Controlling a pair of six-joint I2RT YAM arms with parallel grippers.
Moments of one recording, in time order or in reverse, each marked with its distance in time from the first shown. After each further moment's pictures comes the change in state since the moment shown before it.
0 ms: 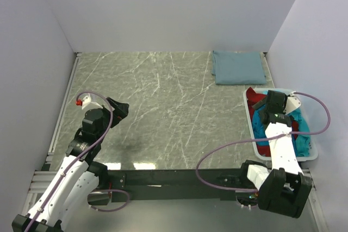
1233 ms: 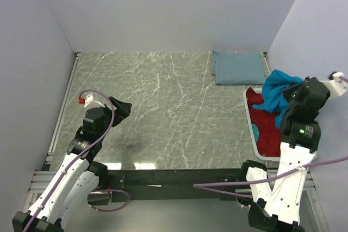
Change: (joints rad) left arm 0.000 0.031 0.000 0.039 0.060 0.000; right arm -0.071 -0.193 0.518 -0.182 -0.090 -0.079
